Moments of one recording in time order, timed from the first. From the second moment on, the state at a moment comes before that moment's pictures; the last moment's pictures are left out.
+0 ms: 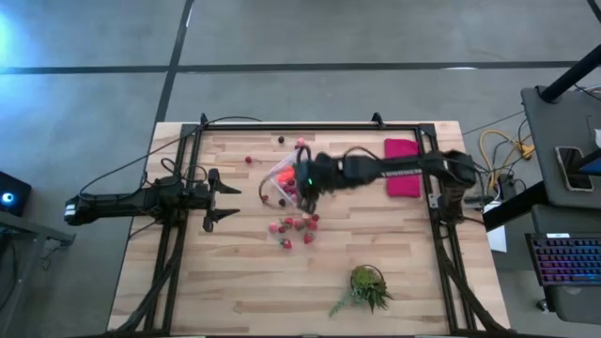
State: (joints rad) left arm 0.08 0.14 0.04 -0.01 0.07 0.01; right arm -0.07 1.87 1.55 -0.65 0.21 0.26
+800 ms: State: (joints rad) left arm 0.08 0.15 0.04 -0.01 0.07 0.01; right arm -0.09 1.98 1.71 -0.89 0.11 0.39
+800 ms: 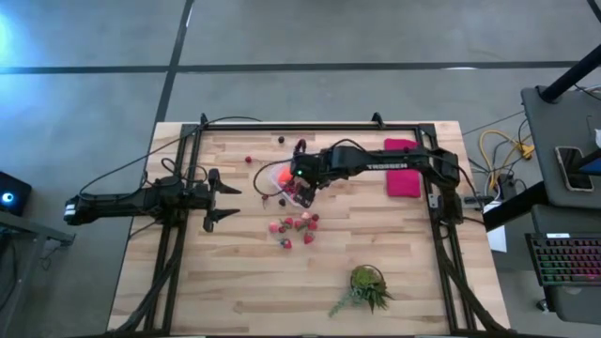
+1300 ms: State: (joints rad) left arm 0.08 0.15 0.04 -0.01 0.07 0.01; right arm 0.13 1.98 1.61 -1.00 0.21 0.20
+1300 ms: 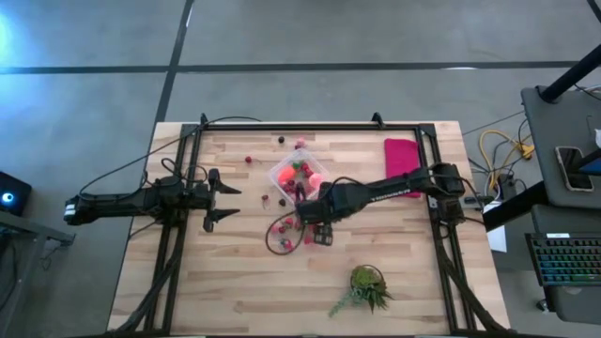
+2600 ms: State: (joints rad) left arm 0.08 0.15 0.04 -0.01 0.07 0.01; right arm 0.06 2.13 1.59 -0.88 0.10 -0.21
